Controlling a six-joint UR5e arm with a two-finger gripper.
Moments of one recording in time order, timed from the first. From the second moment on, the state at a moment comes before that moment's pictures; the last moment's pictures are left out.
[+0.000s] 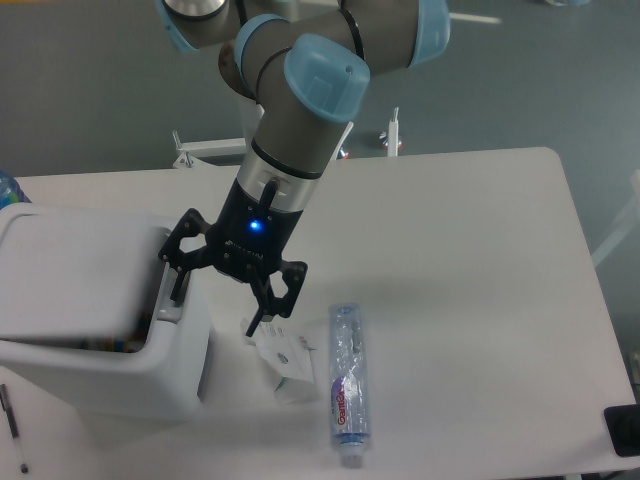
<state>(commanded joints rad) 2.34 -1.81 -1.53 -1.00 0.96 0.53</state>
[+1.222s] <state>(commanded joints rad) 2.47 -1.83 -1.46 -0.96 0.96 0.56</state>
